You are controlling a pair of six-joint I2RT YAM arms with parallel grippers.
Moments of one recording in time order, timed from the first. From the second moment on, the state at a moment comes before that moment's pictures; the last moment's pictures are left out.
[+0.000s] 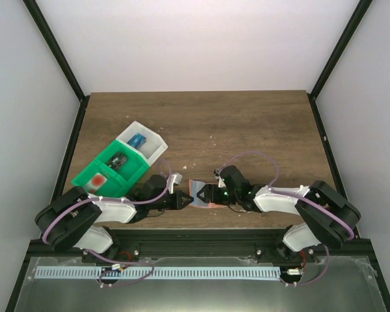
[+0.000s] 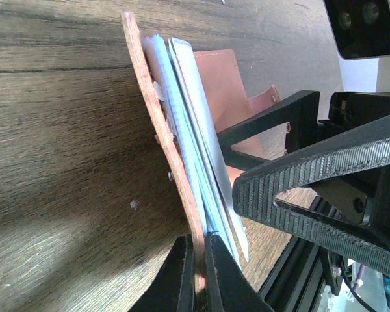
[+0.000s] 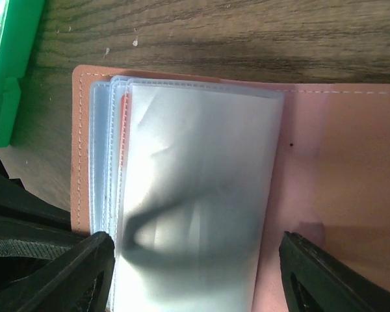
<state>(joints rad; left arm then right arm) -0.80 1.42 0.30 0.53 0.40 -0.87 0.79 1.43 0.48 0.16 -0.31 0.84</state>
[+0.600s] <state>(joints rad) -0.80 1.44 0.30 0.53 0.39 -0.87 0.80 1.47 0.54 0.07 -0.25 0.76</state>
